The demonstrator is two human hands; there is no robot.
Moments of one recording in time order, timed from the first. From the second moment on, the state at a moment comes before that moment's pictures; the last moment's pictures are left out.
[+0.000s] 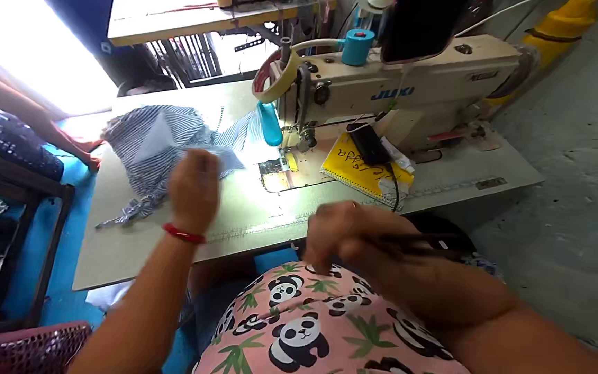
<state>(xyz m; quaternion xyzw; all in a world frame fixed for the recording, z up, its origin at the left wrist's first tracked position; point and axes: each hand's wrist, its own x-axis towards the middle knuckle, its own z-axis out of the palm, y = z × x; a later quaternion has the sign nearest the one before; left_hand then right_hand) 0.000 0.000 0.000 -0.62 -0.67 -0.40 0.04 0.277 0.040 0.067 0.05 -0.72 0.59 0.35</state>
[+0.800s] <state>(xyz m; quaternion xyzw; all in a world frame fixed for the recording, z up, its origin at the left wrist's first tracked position) 0.068 -0.075 -0.092 -0.68 -0.71 -0.18 0.04 0.326 0.110 -0.028 -0.45 -0.87 0.16 0.16</state>
